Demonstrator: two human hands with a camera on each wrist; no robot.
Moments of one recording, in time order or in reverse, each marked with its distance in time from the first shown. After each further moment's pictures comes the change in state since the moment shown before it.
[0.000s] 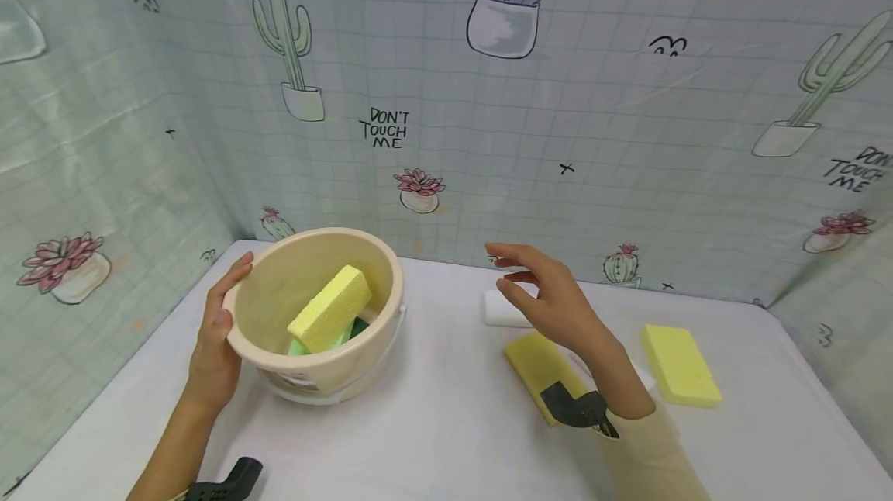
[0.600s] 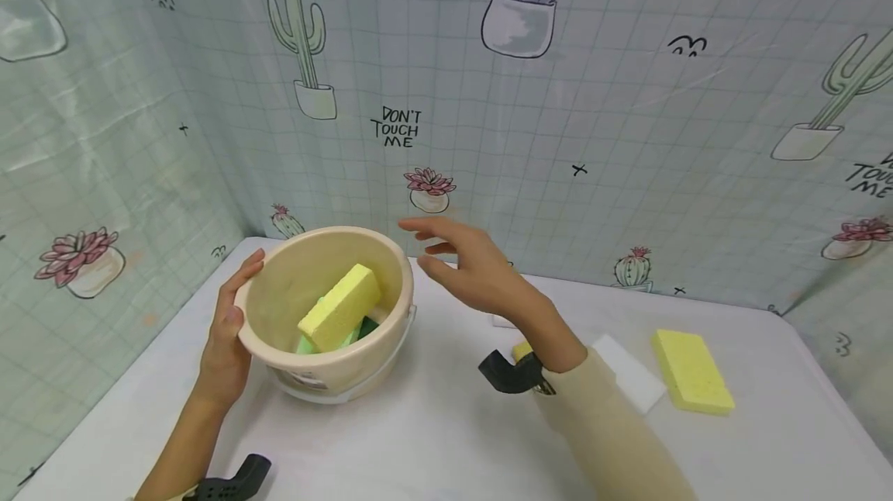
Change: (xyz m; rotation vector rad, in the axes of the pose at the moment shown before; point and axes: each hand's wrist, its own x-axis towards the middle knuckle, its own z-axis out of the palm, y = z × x) left_hand 0.001 -0.001 -0.002 -0.014 -0.017 0.030; right_hand 0.074 -0.050 0.050 0.043 -0.161 -0.078
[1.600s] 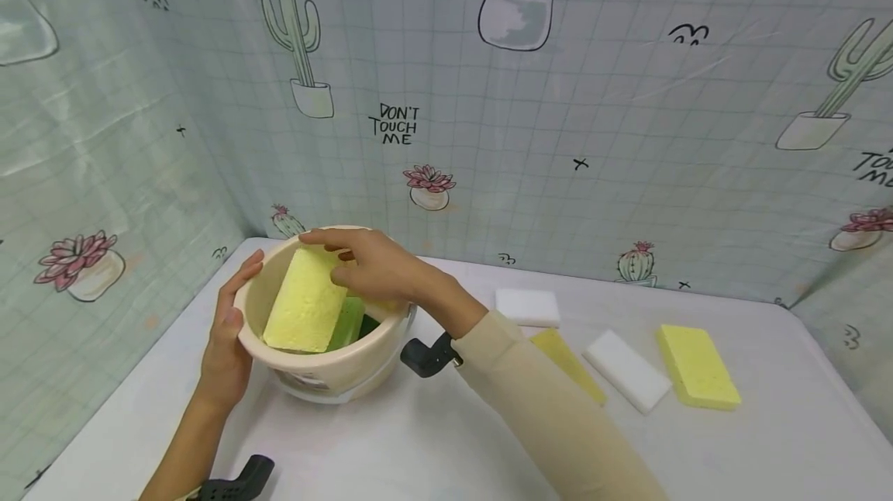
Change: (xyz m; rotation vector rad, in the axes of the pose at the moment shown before) left_hand -0.001 0.001 0.001 0.038 0.014 -0.033; right_hand 0.071 -0.017 0.066 0.061 -0.298 0.054
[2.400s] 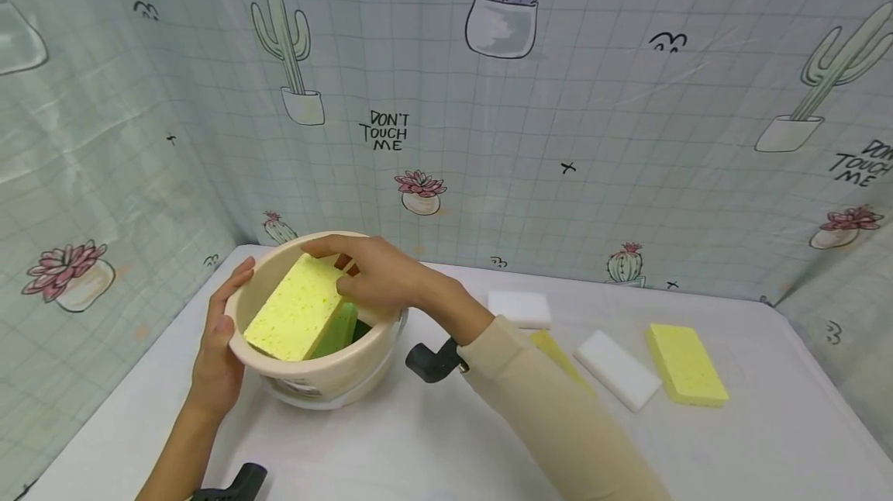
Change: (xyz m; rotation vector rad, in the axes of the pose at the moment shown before) left_hand -0.001 0.009 0.006 0.001 0.051 -0.084; right_hand -0.014 -0.005 -0.007 -0.034 -0.028 0.029
